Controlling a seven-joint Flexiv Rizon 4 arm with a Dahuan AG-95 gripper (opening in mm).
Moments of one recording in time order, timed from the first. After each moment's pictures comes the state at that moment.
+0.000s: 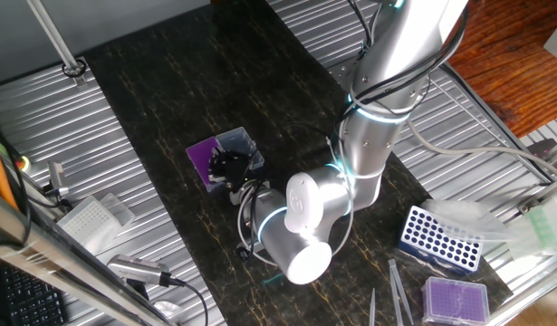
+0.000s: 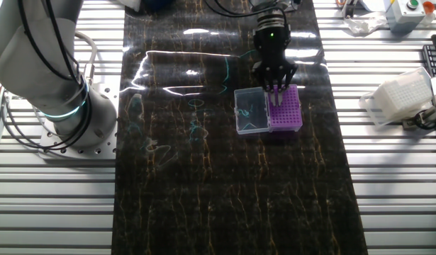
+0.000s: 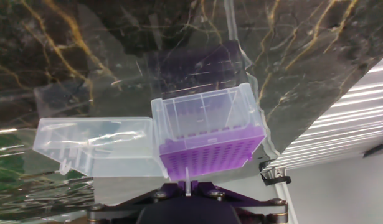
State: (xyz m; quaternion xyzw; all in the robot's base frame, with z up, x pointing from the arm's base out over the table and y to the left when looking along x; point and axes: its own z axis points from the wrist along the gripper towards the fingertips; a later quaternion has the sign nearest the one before) arm 0.512 0.033 0.059 0.56 -0.61 0.44 0.34
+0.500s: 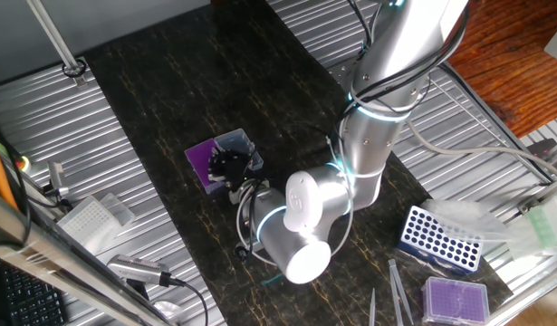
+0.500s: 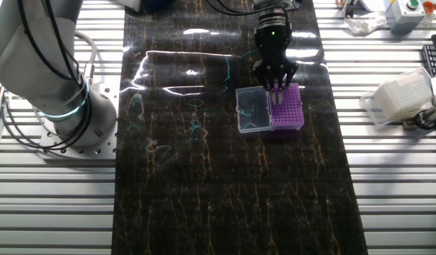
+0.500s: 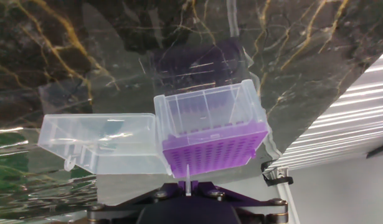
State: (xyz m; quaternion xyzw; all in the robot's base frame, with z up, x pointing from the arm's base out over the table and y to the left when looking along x) arm 0.512 0.033 0.063 0.56 -0.62 0.44 0.33
